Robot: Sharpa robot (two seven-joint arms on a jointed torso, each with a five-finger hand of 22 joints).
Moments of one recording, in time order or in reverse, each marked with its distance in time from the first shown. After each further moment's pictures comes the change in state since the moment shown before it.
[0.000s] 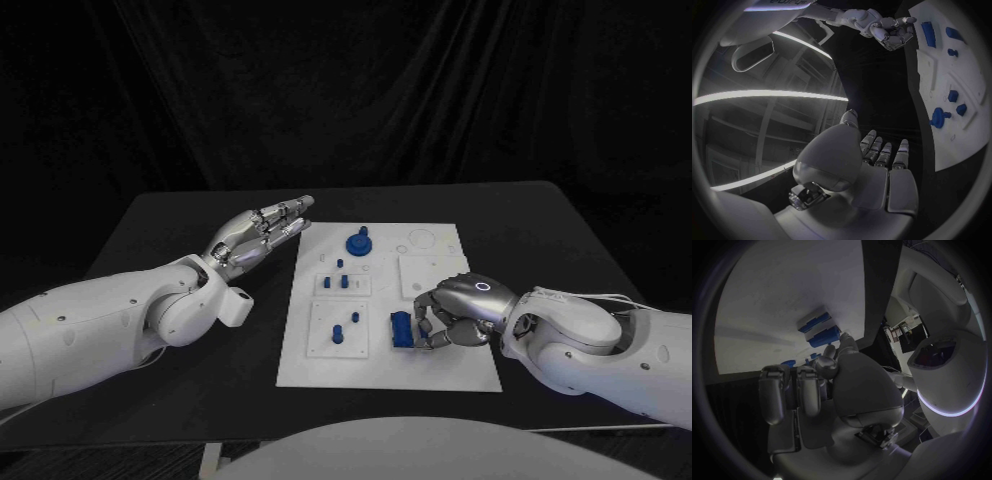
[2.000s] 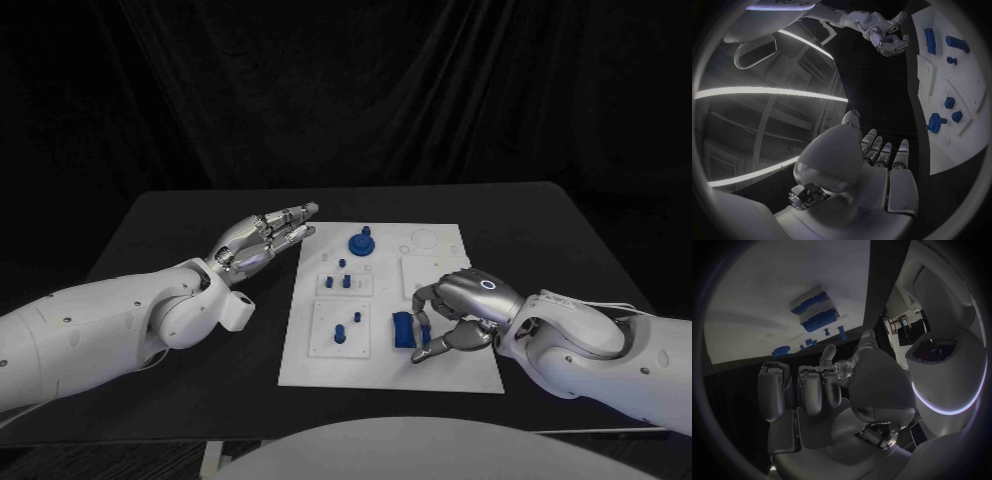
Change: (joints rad) left arm -0.015 0.000 0.000 -0.007 0.000 0.042 0.000; left_hand 0.037 -0.003 0.026 -0.015 0.022 0.025 0.003 0.000 0.003 0.007 0.022 0.022 0.002 0.004 0.011 0.000 0.001 0.000 0.000 0.007 0.000 0.003; right arm -0.013 -0.004 0.001 0.001 0.034 -0.173 0.069; right_hand -0.306 -0.182 0.015 0.023 -0.356 0.052 -0.002 -0.126 0.169 0.057 -0.058 0.312 0.553 0.000 -0.007 0.000 0.000 0.001 0.003 0.004 -0.085 0.000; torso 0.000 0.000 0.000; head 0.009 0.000
